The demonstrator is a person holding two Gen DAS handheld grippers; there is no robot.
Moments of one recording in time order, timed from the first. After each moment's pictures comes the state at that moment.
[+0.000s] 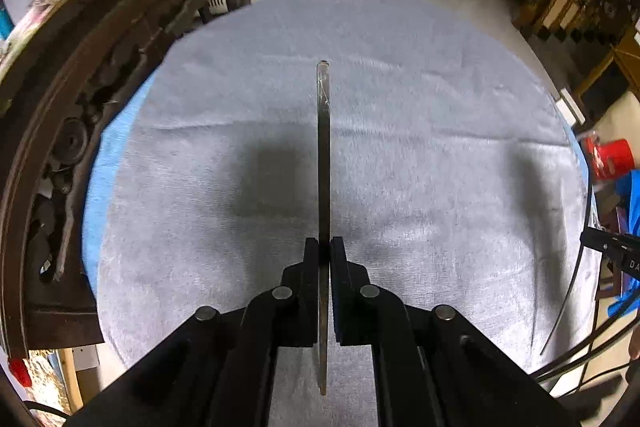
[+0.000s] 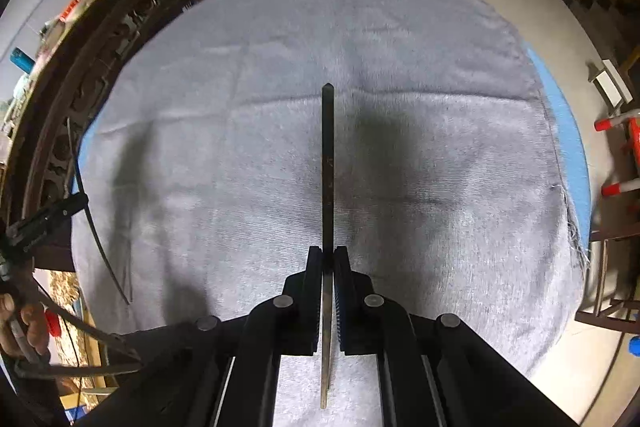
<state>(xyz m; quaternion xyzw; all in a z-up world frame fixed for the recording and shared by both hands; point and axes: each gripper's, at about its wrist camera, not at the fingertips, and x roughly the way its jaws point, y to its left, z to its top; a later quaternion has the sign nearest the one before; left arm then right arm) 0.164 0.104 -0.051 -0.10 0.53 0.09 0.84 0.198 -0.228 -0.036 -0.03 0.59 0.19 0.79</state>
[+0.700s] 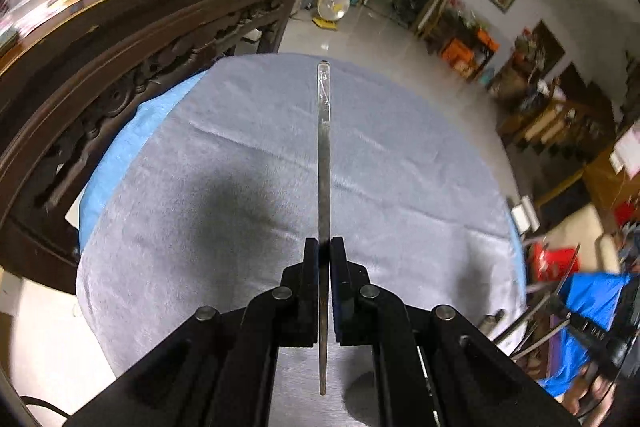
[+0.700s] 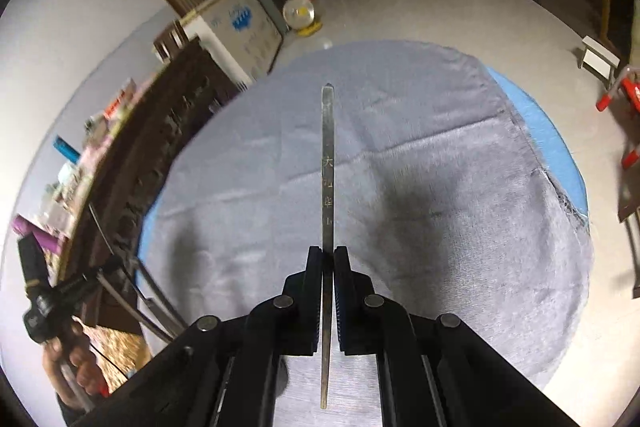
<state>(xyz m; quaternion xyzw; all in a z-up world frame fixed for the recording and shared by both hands) 0.095 0.142 -0.005 -0.27 0.40 0.10 0.87 0.137 -0.262 0.014 0.14 0.46 0.20 0.85</state>
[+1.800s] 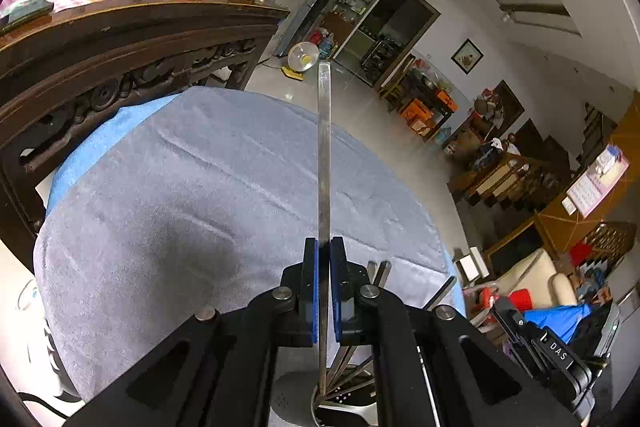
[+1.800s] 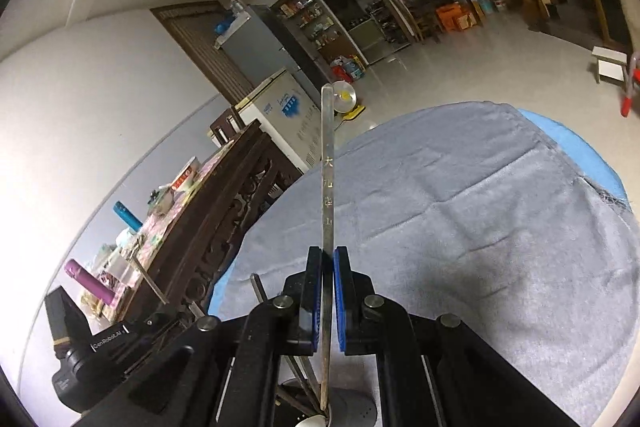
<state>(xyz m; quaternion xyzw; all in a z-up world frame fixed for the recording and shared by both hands) 0.048 0.093 0.008 -0.32 0.28 0.06 0.90 0.069 -0.228 0.022 0.22 0.31 0.25 0.89</state>
